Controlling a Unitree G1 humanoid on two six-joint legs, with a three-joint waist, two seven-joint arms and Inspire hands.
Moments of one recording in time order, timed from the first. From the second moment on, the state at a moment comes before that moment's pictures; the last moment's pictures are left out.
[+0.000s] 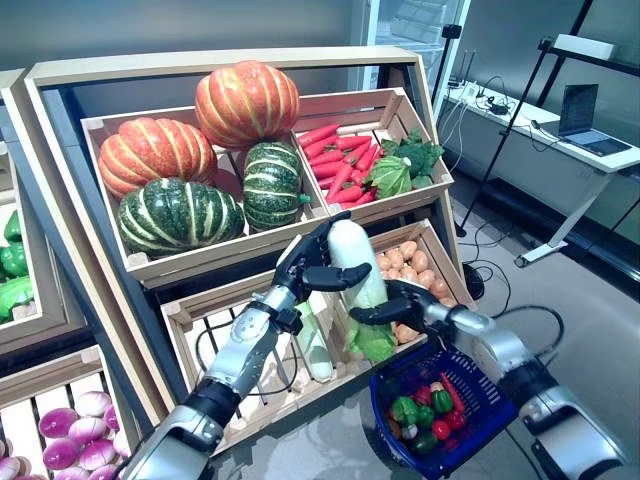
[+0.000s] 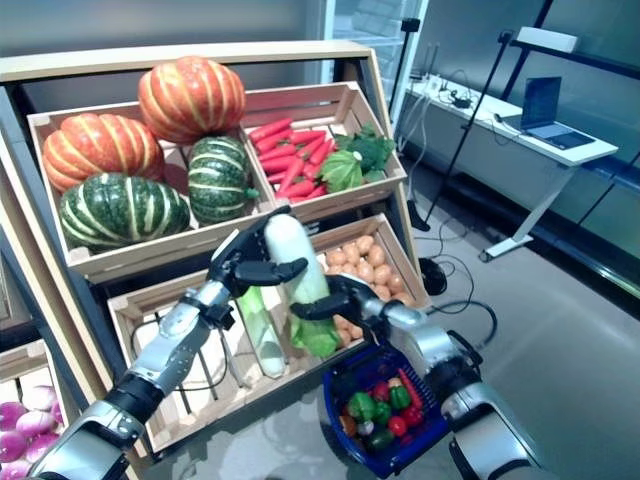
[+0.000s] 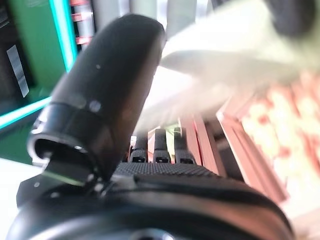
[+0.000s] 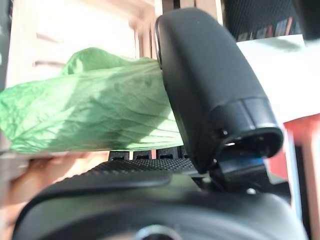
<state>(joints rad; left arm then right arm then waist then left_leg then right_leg) -0.41 0.48 -0.38 0.42 -0.46 -0.25 -0.08 -0.41 -0.49 0.35 0.57 0.60 0.23 0.27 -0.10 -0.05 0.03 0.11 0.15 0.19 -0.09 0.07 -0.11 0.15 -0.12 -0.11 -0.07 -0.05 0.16</state>
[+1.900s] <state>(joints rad) -1.24 0.95 -1.13 0.64 0.71 -0.38 0.52 -0.95 -0.75 0.21 1.32 0.95 0.37 0.13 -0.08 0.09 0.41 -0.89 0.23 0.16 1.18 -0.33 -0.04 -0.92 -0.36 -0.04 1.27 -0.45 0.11</state>
